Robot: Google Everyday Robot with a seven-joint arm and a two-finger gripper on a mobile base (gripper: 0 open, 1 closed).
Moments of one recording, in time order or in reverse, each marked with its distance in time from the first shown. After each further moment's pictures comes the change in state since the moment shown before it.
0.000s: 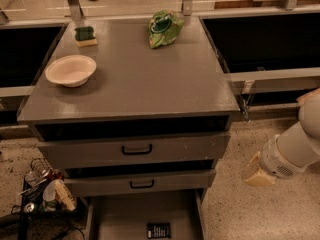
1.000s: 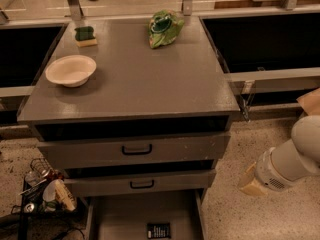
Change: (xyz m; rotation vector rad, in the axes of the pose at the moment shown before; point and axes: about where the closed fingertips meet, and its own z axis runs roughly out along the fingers) arm 0.016 0.008 0.033 0.043 -0.001 0.085
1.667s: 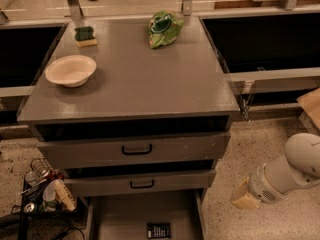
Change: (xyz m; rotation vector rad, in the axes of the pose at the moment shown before) arm 0.021 0.015 0.061 -0.145 -0.067 0.061
